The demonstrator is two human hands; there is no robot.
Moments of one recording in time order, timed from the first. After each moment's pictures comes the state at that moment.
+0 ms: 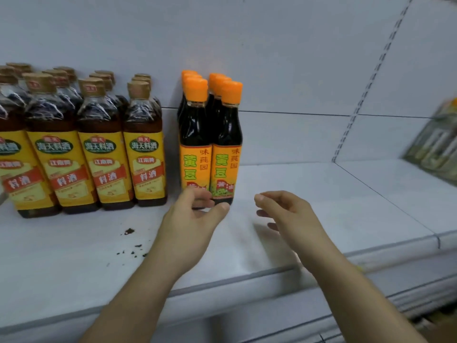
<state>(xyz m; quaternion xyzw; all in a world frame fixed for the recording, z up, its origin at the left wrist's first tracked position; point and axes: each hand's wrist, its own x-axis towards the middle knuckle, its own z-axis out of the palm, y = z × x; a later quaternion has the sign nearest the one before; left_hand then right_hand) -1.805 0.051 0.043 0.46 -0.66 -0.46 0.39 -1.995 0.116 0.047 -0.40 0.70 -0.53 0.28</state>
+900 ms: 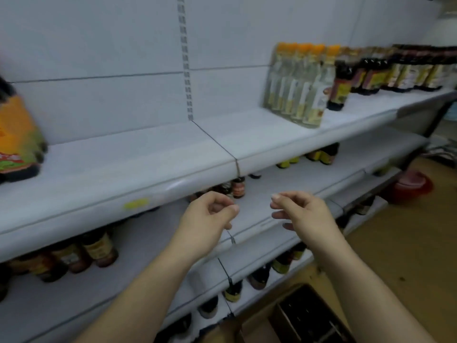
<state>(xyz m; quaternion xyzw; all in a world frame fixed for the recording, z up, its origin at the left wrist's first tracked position) -2.123 0.320 -0.008 0.32 -0.73 -0.55 0.24 -2.278 0.459 0.004 -0.25 0.74 -0.58 0.23</state>
